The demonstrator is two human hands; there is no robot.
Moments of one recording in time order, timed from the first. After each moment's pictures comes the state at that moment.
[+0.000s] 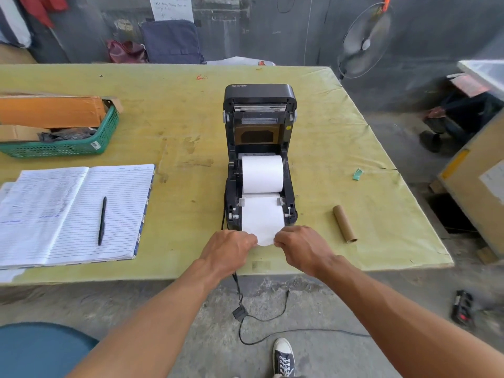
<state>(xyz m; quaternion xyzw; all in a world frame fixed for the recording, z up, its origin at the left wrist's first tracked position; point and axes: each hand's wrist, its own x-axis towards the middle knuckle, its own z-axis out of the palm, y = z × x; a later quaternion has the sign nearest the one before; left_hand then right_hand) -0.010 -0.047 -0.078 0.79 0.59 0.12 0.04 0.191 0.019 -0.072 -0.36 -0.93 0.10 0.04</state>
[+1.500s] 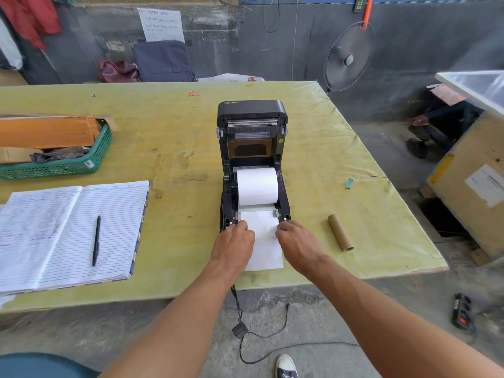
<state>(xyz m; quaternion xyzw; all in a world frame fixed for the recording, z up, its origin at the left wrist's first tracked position) 0.007 -0.015 -0.075 0.73 0.68 0.05 -0.03 0.175 0.028 -0.058 -0.40 -0.92 0.01 0.00</state>
